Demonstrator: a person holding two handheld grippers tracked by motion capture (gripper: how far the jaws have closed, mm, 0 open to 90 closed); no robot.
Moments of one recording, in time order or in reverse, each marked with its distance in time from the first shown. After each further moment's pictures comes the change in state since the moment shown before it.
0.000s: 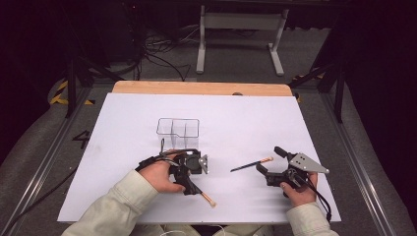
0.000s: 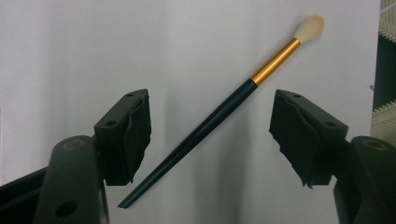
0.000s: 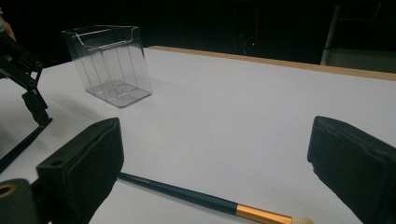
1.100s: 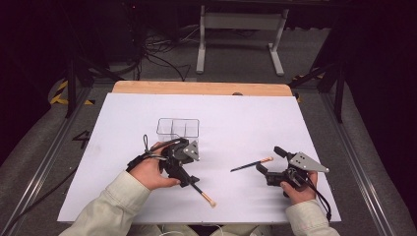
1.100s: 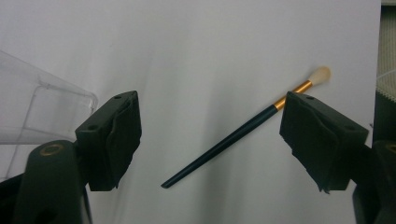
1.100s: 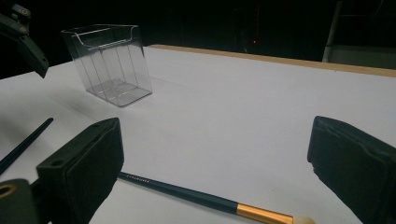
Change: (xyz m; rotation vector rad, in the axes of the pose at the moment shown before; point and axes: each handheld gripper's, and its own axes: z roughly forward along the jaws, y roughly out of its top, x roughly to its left) left arm -0.003 -0.017 -0.039 -0.205 0.149 -0.097; right arm -0.001 0.001 0.001 0.008 0.005 0.006
